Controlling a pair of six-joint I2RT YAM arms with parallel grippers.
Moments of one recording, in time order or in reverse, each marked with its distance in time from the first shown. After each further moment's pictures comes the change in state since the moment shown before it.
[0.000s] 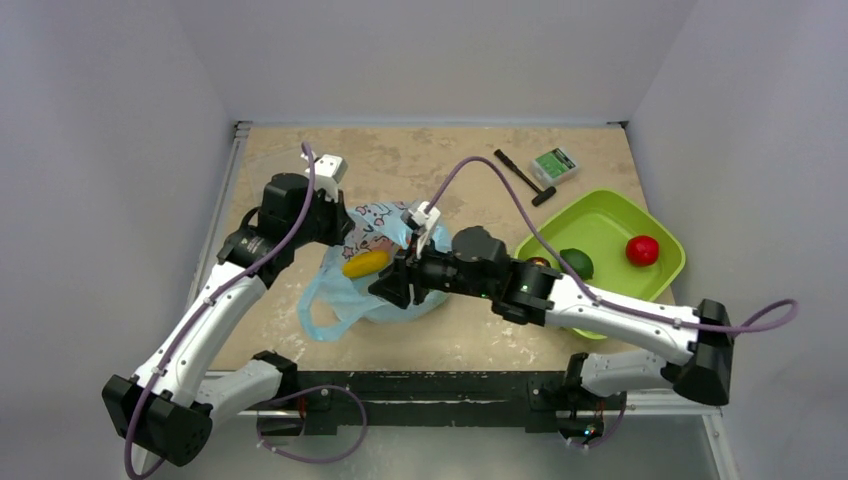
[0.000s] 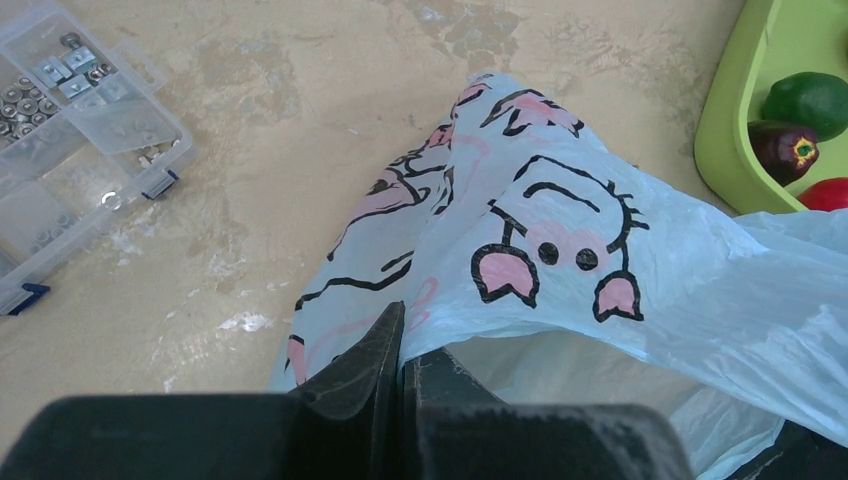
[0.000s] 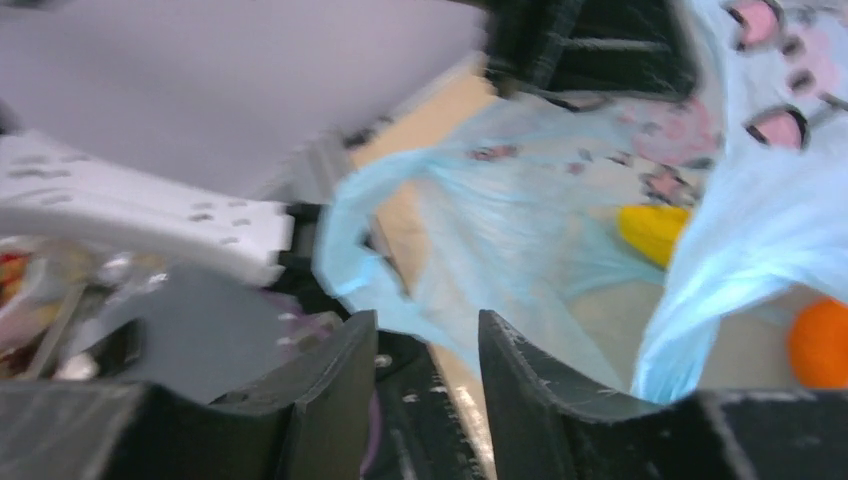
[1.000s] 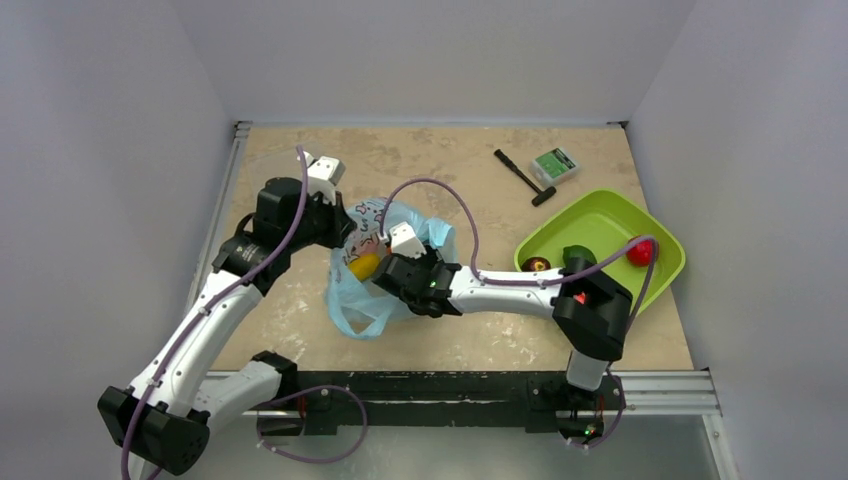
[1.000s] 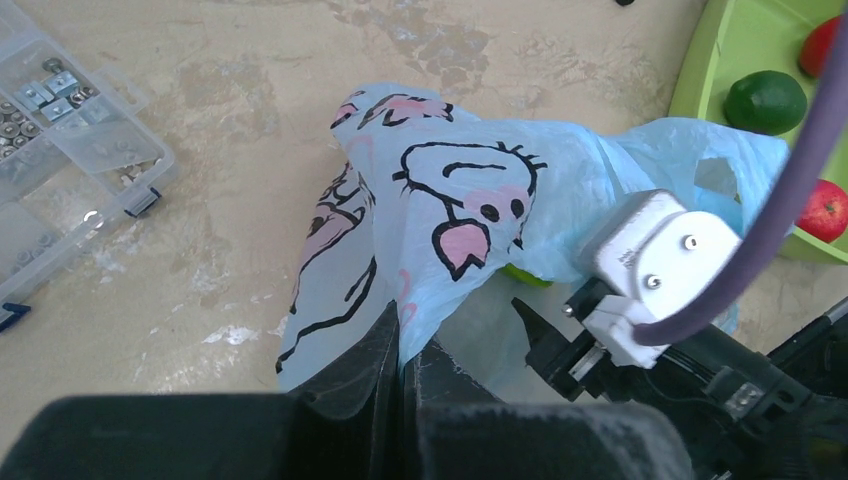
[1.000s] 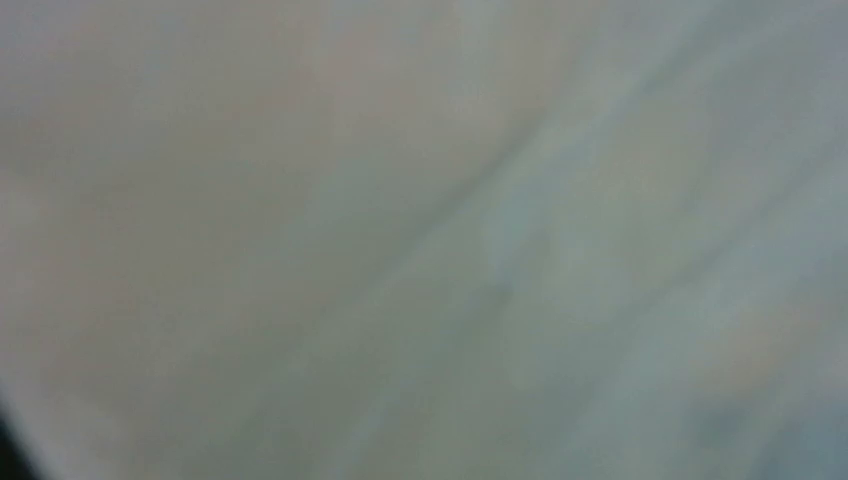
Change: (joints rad) left arm 0.000 -0.050 -0.024 0.030 0.038 -0.007; right arm 0.036 0.556 0.146 -0.412 0.945 0.023
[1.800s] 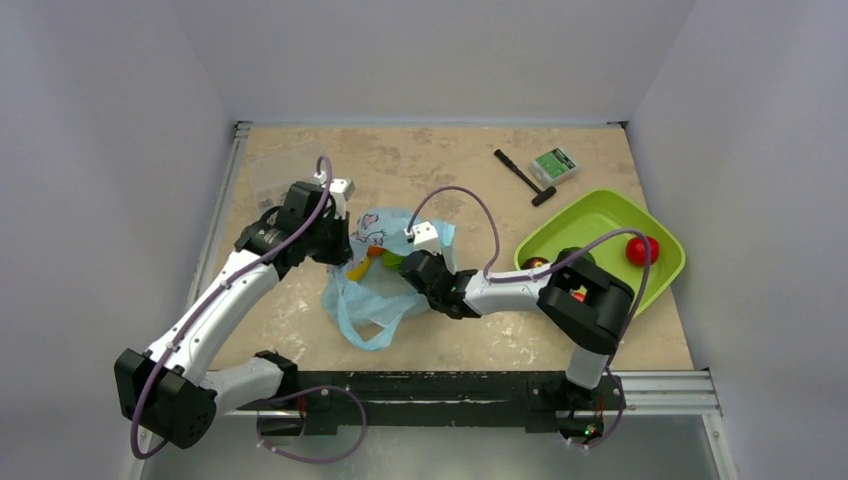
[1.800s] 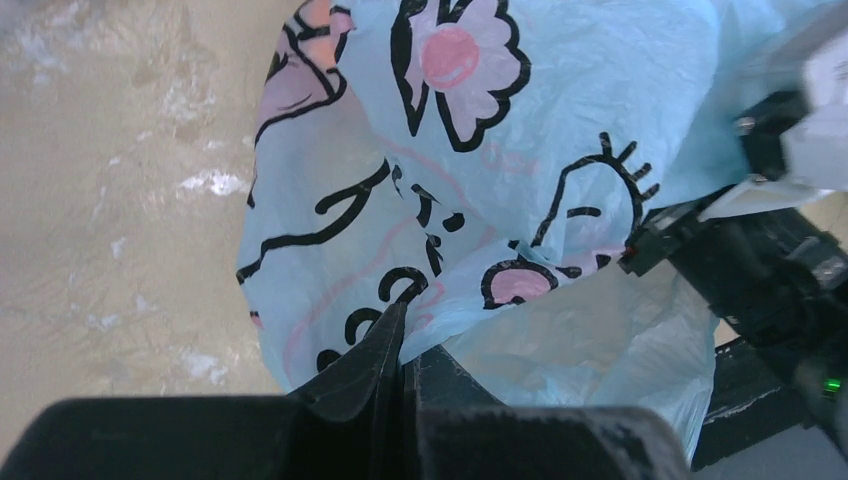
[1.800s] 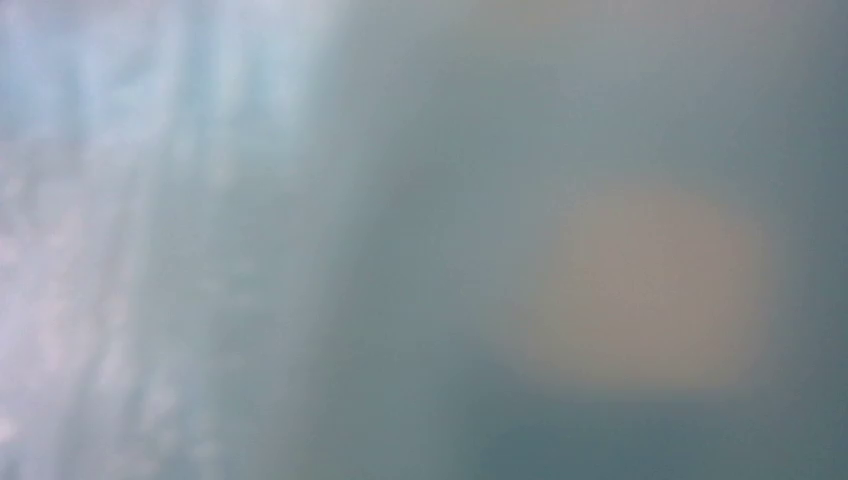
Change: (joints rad) left arm -0.028 0.139 0.013 -0.219 -0.073 -0.072; right arm -0.114 0.050 -0.250 0.477 -0.134 0.000
